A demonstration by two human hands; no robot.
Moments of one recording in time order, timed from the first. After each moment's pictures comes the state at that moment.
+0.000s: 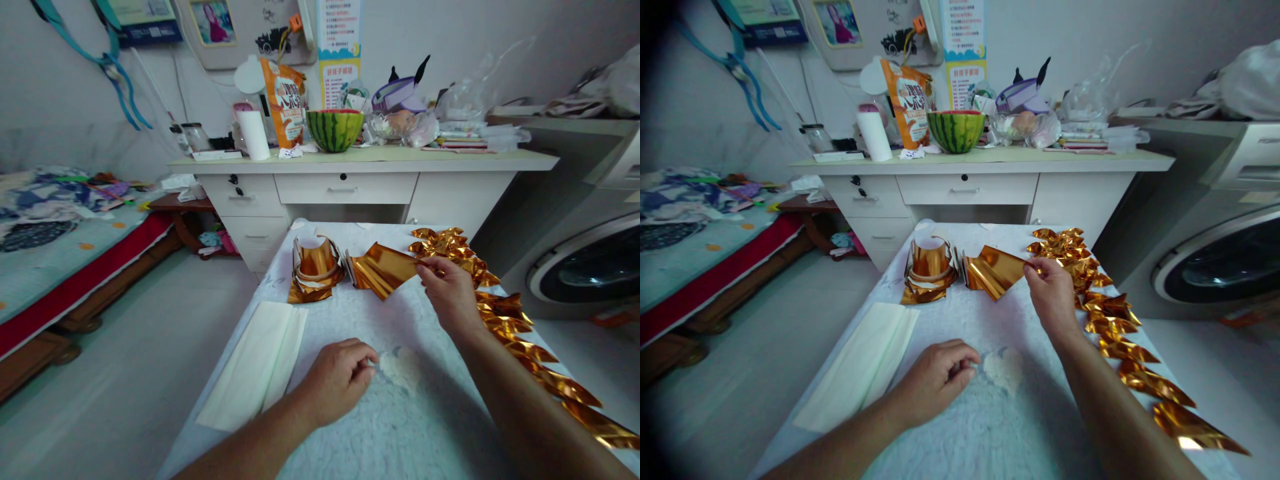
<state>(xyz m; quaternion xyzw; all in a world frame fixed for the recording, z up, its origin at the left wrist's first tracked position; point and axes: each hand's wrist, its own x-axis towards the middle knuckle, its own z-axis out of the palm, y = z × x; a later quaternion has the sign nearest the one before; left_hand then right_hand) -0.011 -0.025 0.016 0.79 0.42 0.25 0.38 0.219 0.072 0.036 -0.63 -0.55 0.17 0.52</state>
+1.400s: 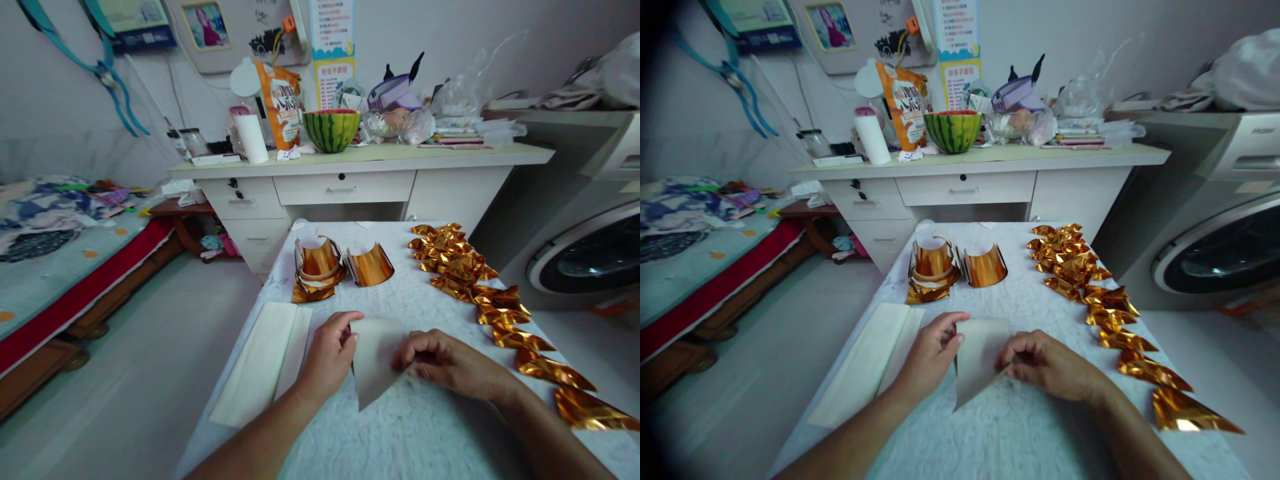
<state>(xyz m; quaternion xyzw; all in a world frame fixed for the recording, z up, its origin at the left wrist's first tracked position) -0.018 -0.010 0.001 0.66 0.50 0.38 0.40 0.223 -0.015 0.031 -0.37 -0.70 0.59 0.19</state>
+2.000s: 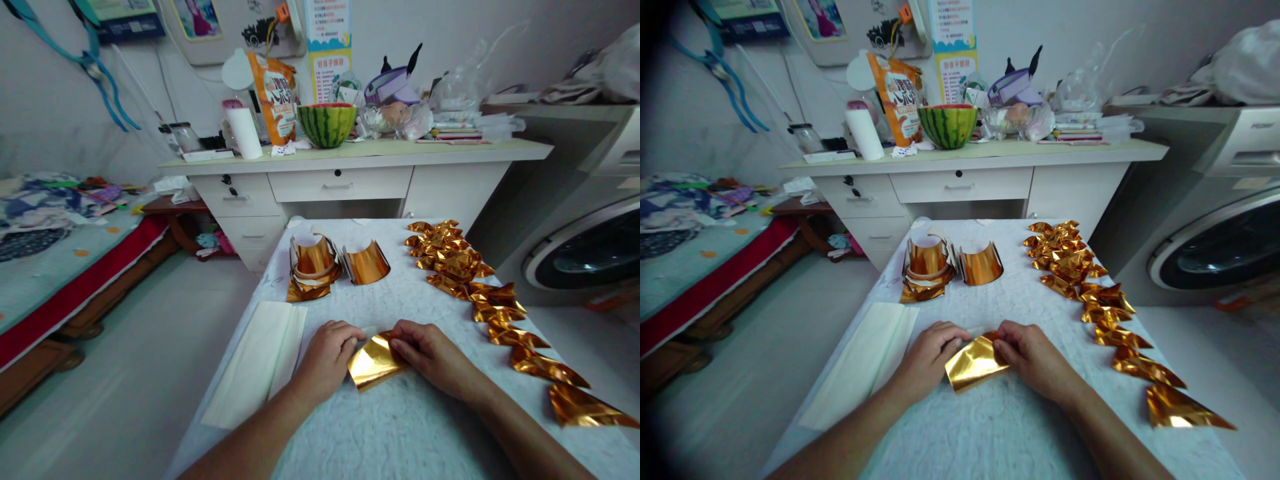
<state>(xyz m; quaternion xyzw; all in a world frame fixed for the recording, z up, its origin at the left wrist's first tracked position) -0.018 -0.013 0.015 0.75 0.48 0.28 0.36 0.203 -0.017 0.020 -0.51 -0.73 0.40 0.22</state>
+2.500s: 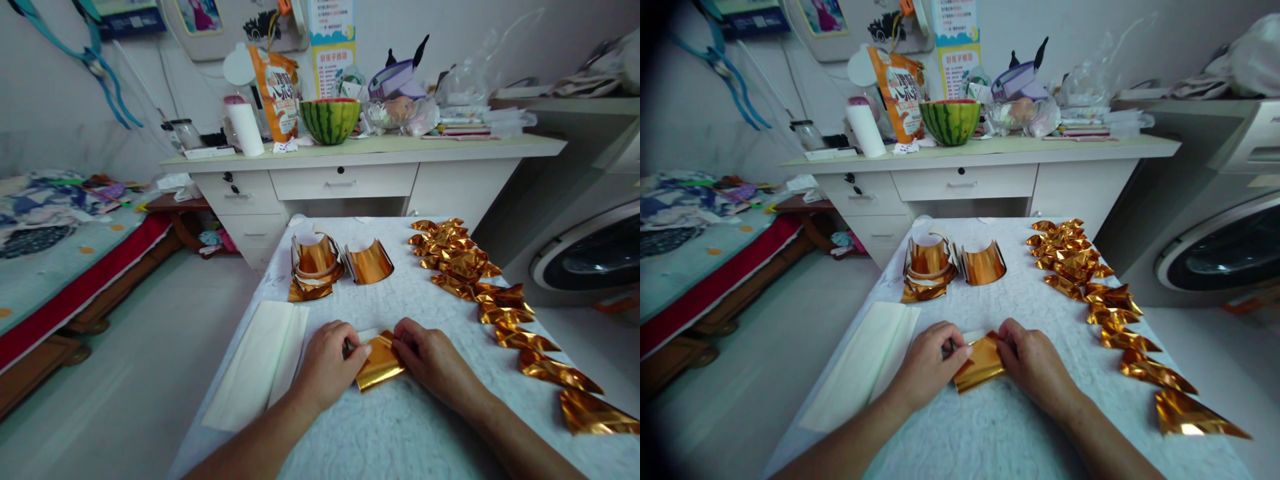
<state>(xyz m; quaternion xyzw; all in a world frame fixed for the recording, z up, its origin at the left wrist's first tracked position) -0.012 -0.017 0.017 0.72 0.56 0.27 0.31 0.192 -0.019 0.016 -0.58 -0.74 0.28 0.20</state>
